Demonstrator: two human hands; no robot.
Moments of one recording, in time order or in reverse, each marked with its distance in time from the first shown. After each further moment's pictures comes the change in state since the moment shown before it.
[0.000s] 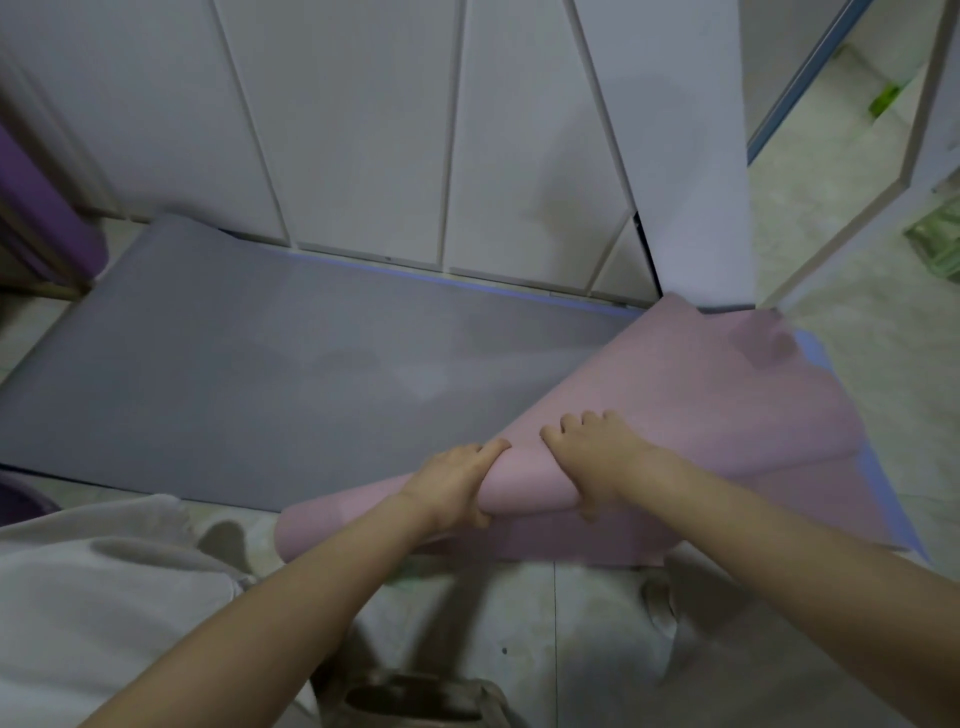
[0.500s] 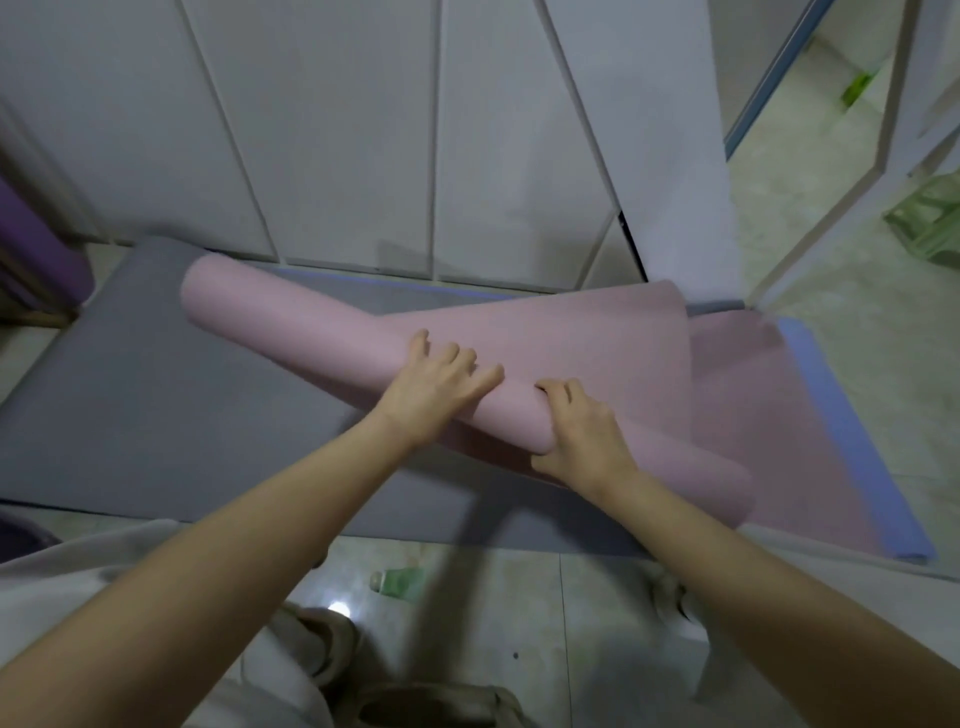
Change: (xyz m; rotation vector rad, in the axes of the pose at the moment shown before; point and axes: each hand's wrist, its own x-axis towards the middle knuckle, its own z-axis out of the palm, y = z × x) left_hand 0.024 -0.018 -0.092 0.809 0.527 0.227; right_hand 0.020 -0.012 0.020 0.614 0.565 0.290
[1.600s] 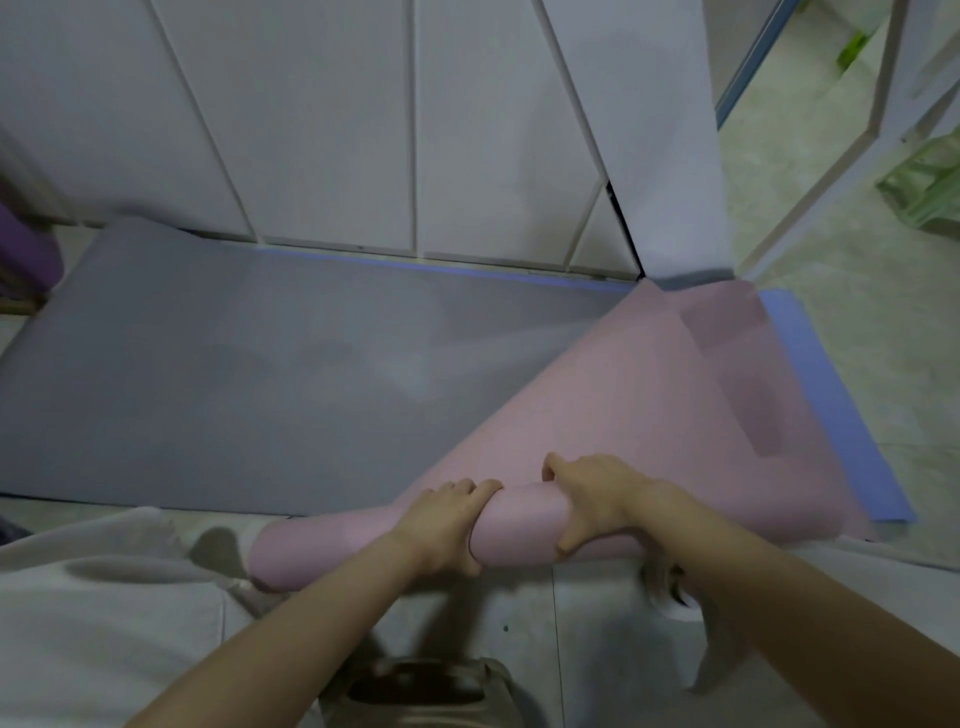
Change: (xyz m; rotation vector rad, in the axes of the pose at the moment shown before) left_hand -0.073 0.116 0.035 -0.713 -0.706 -0.099; right_hand -0.042 0.037 0.019 -0.109 -0.687 -0.114
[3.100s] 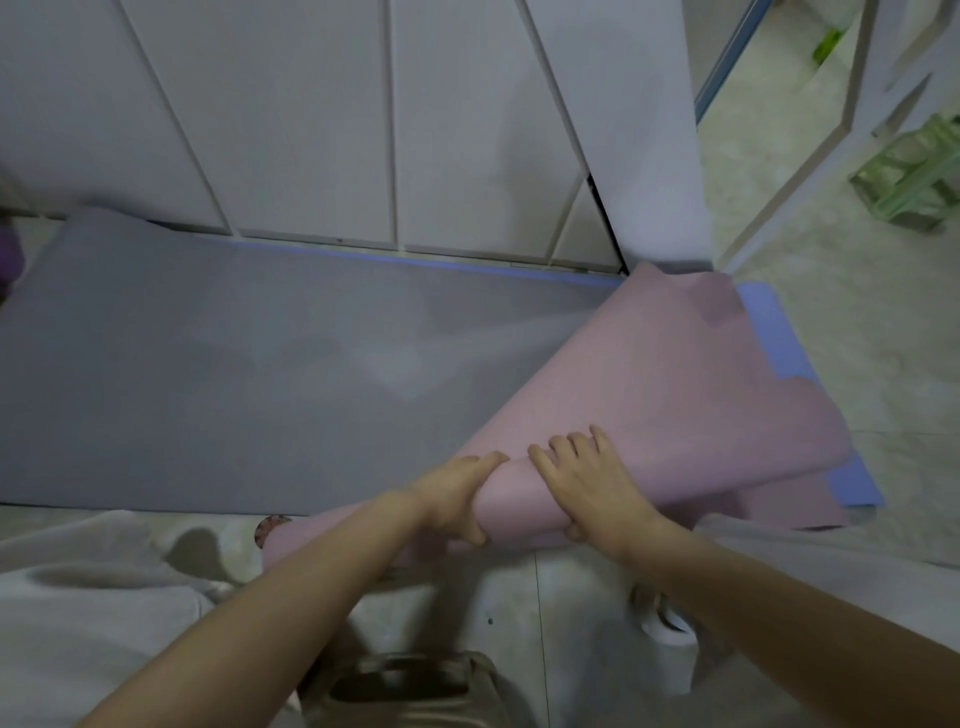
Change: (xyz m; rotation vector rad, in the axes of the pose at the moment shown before) left_hand 0.025 0.017 -0.035 -0.206 -0.062 0.089; right_hand -0.020 -0.010 0.011 -0.391 0.438 0.054
